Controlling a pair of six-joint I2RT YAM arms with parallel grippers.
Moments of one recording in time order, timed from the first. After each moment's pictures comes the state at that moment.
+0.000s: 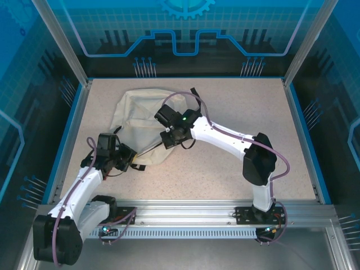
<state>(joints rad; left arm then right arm) -0.06 0.91 0.50 -0.53 0.33 -1.21 0.91 1.93 1.74 -0.98 0.07 0.46</state>
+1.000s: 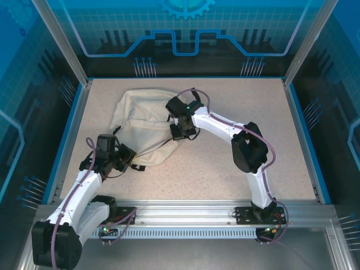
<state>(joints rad) -0.06 0.86 0.50 -0.55 0.30 -1.15 0.73 2.10 1.79 -0.99 -0.04 0.45</state>
